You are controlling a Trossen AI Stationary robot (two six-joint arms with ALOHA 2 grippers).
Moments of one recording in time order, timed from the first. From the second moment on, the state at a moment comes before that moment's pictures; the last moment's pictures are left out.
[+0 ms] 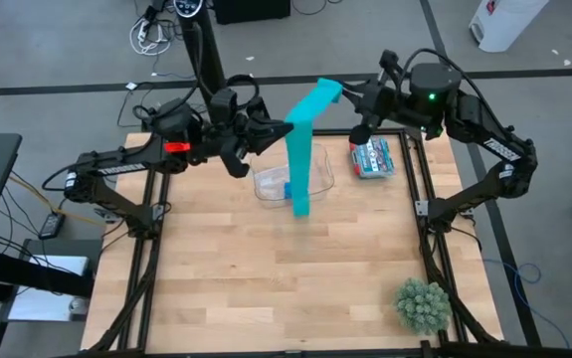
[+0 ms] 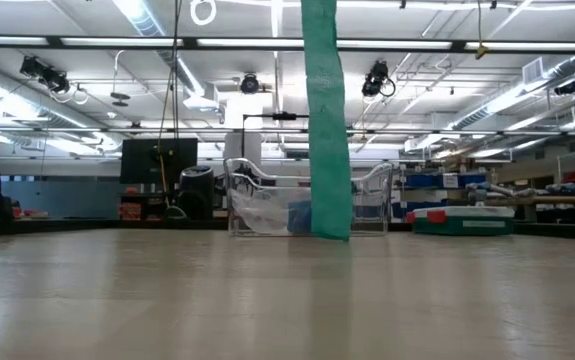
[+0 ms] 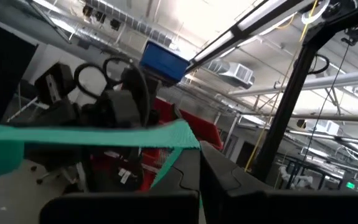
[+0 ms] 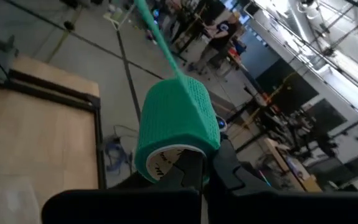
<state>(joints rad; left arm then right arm) 0.09 1.43 1.60 0.28 0.12 -0.50 -0.21 1.34 1.87 -0.67 0.37 -0.67</state>
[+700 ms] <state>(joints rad) 0.09 1.43 1.60 0.02 0.08 -0.50 -0.20 1.33 1.87 -0.37 0.15 -0.42</state>
